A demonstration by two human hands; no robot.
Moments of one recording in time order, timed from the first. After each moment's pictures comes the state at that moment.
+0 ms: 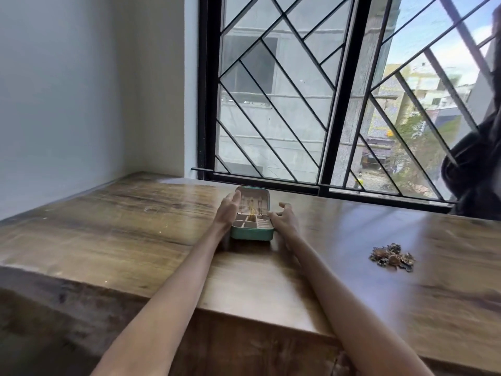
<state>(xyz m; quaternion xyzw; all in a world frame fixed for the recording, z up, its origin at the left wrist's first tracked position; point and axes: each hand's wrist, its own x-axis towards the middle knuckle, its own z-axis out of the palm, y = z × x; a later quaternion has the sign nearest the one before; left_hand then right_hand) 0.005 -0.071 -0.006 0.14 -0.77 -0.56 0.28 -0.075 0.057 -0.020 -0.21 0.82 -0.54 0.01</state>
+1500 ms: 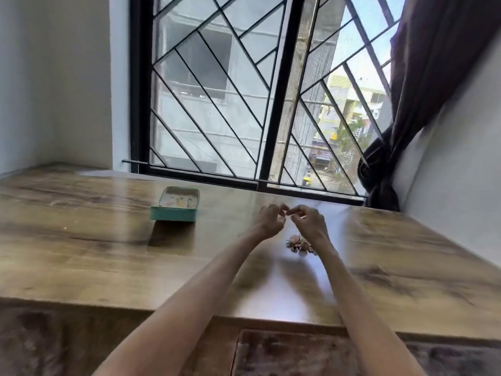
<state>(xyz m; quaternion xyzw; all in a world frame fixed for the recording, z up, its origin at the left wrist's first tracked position) -0.067 0.155 0.010 -0.05 -0.91 -0.36 0.21 -0.108 0.278 0.008 -0.17 0.89 -0.39 -0.16</state>
